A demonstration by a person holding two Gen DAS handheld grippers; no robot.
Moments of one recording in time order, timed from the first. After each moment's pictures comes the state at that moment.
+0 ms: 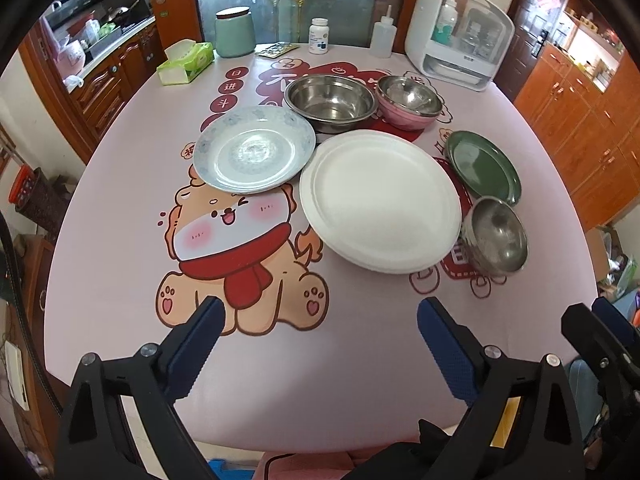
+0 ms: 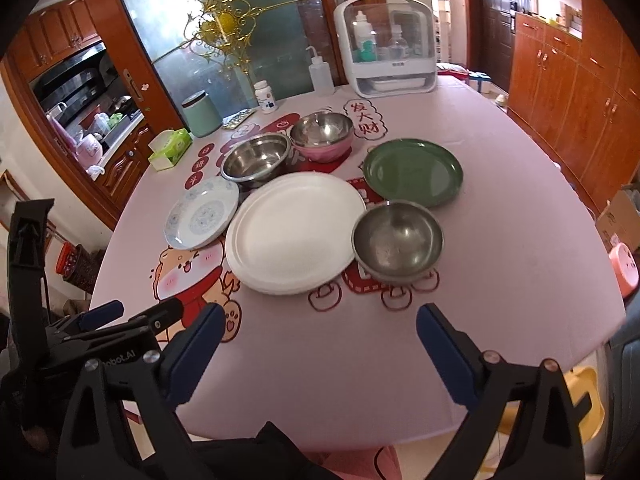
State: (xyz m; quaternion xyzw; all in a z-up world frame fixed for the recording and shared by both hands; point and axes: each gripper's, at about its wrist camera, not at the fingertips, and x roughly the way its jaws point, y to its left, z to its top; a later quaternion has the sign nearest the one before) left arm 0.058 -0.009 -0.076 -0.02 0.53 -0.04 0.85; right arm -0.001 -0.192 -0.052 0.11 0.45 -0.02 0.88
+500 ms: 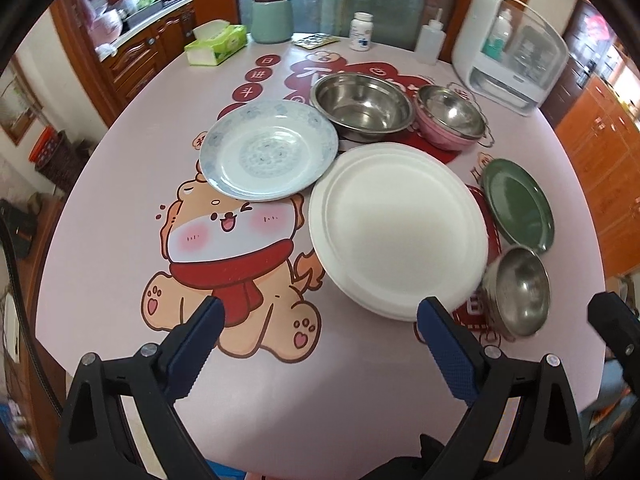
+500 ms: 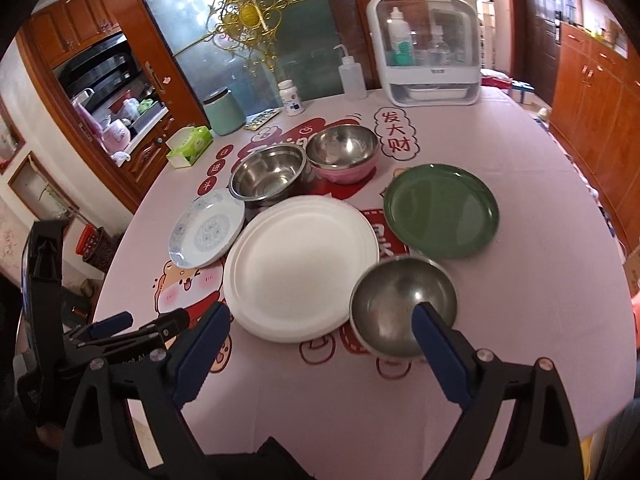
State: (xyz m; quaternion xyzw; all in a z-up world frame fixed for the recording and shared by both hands) left arm 0.103 -0.025 -0.097 -0.06 0.54 0.04 0.84; right arm 0.077 -0.232 -0.063 0.10 0.46 0.07 0.88
